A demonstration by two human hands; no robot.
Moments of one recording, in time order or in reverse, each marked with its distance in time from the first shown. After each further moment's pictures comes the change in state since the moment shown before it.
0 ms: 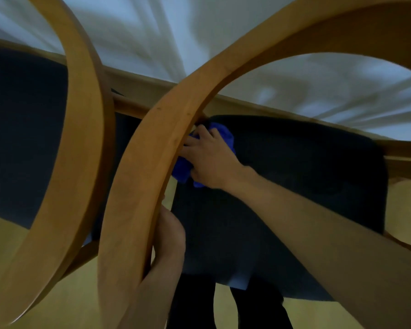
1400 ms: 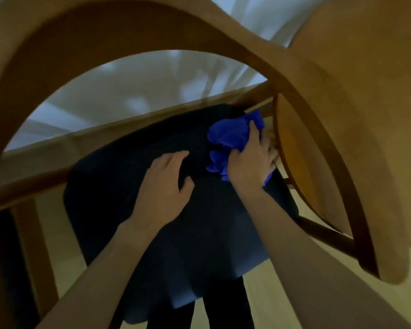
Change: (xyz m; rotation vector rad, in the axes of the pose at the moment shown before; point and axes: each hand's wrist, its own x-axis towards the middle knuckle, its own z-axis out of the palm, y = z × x) left_hand -0.079 0.038 0.182 1.061 -0.882 1.305; right_hand -0.238 0.148 0.032 0.539 0.488 1.691
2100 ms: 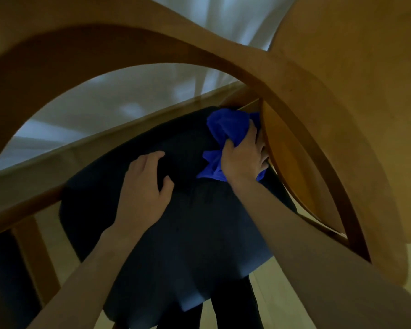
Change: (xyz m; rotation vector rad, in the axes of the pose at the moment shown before) left_hand 0.017 -0.013 -0.004 0.056 0.061 -0.002; right_hand 0.024 0.001 0.004 0.183 -0.072 0.149
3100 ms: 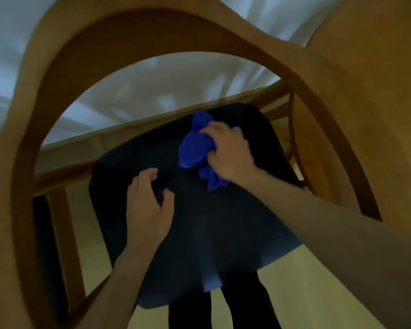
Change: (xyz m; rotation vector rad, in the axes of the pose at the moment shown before) left_hand -0.081 -0.013 -0.006 -0.207 0.243 -0.358; right_hand -0.037 -0.034 0.015 -0.271 -0.303 -0.832
